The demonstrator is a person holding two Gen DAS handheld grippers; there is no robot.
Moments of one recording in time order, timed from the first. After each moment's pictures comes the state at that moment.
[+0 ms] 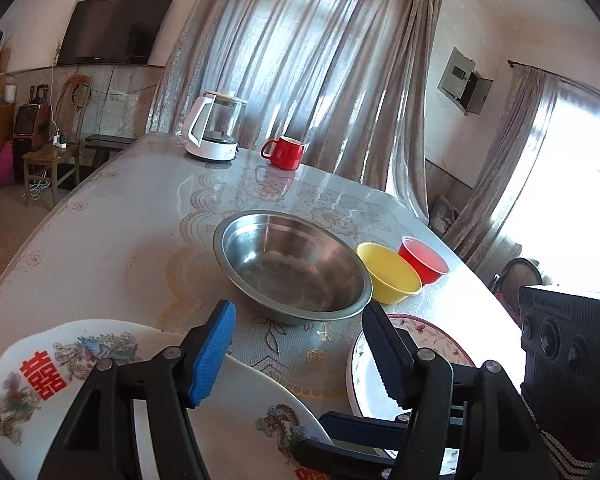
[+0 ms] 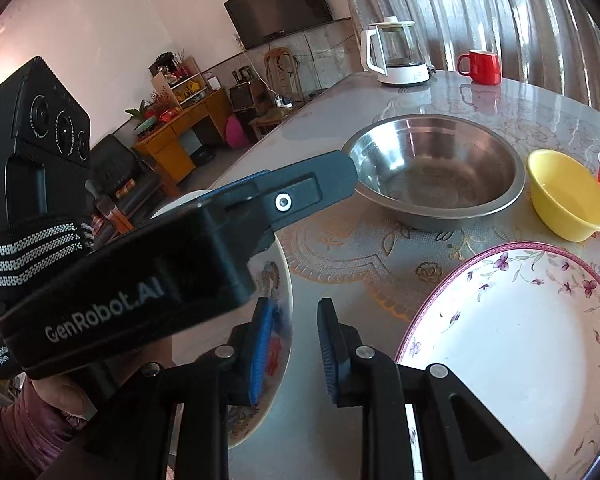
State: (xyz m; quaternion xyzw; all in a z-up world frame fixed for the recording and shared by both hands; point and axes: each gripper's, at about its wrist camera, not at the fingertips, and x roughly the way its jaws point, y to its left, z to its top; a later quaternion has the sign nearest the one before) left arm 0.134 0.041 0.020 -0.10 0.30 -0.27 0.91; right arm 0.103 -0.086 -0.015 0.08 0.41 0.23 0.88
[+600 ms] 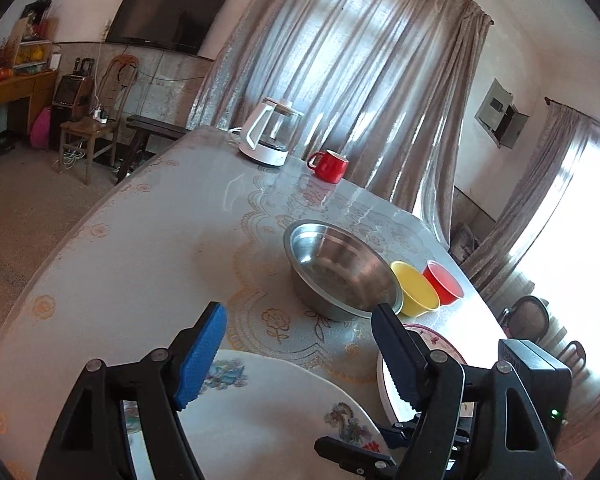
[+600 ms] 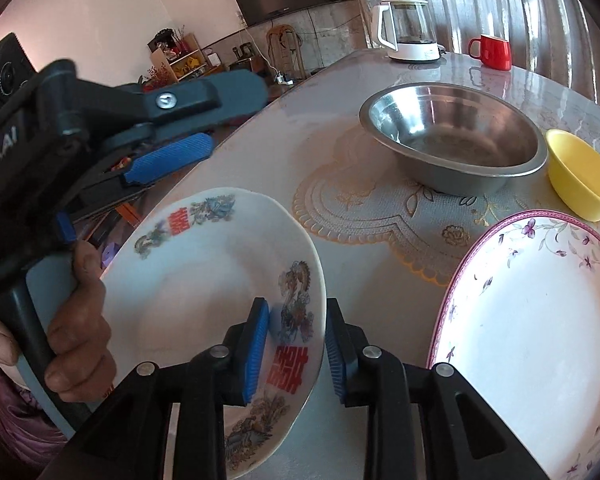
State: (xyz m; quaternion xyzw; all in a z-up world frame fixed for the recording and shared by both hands) left arm 0.116 0.112 0.029 -0.17 0.31 -0.21 0.91; right arm 0.089 -0.060 -0.032 0.05 0.44 0.23 0.87
